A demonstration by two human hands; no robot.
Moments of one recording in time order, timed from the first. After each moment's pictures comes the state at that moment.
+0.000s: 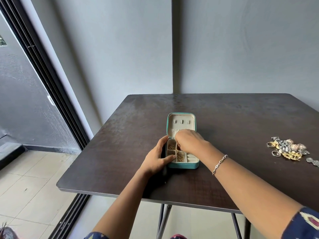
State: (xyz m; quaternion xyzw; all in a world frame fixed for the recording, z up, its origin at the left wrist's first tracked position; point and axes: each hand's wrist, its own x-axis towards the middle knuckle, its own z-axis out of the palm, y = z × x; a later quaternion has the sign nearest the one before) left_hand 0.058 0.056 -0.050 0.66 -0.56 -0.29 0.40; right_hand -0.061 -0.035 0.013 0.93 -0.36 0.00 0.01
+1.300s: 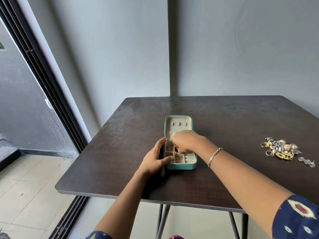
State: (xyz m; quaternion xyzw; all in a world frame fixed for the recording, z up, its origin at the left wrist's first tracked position) left_hand 0.055 0.057 -0.049 0.67 -0.57 -0.28 0.40; right_hand -0.061 -0.038 0.031 0.95 -0.29 -0.11 0.06
